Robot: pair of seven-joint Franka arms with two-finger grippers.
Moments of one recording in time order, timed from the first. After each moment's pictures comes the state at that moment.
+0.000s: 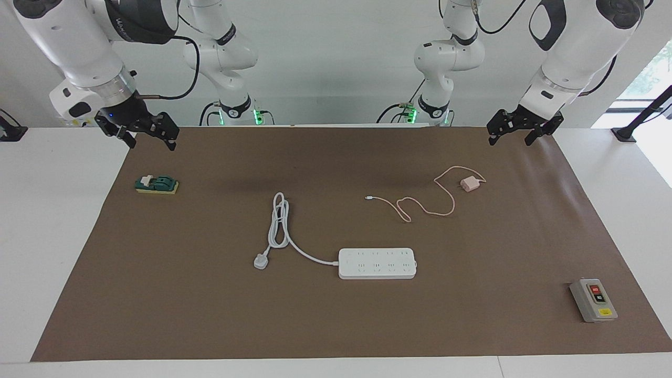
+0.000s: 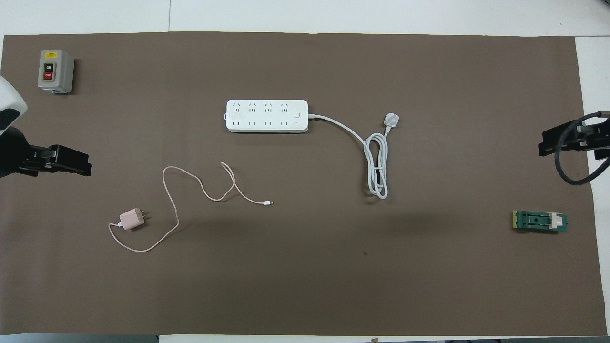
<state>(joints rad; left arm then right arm) 0.03 -0.07 -0.10 -1.71 -0.02 1.56 0.00 0.06 0.02 -0.13 -1.57 0.00 1.50 0.03</state>
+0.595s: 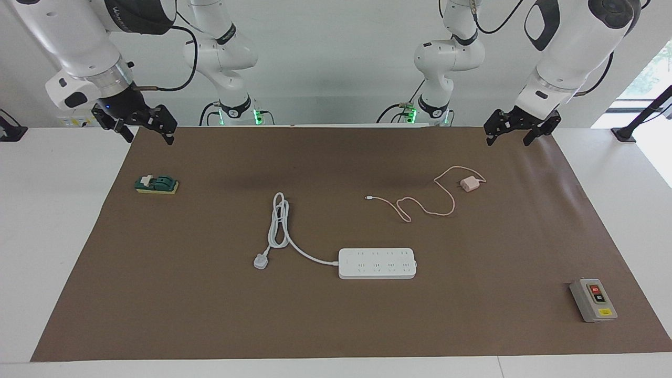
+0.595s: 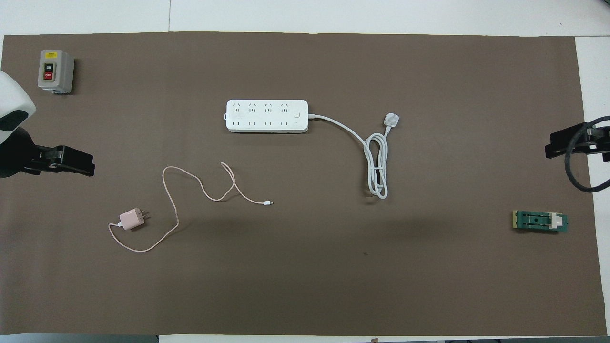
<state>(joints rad) 0.00 -0.07 -0.10 -1.71 0.00 1.56 0.00 0.06 -0.01 -0.13 -1.57 0.00 1.50 0.03</state>
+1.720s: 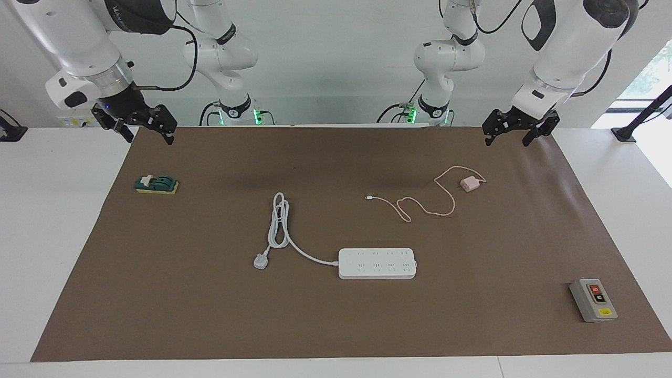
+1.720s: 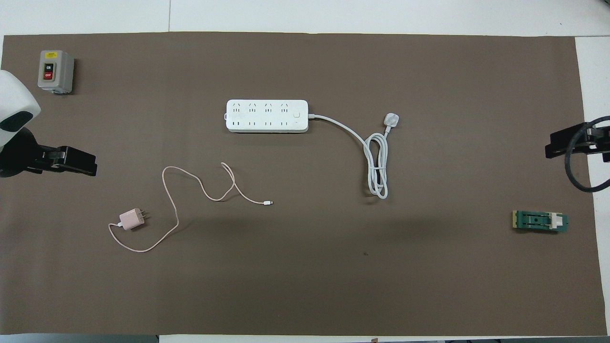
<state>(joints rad) -0.01 -0.07 -0.10 -1.71 0.00 1.57 0.02 0.06 -0.01 -0.13 -1.57 0.00 1.50 0.03</state>
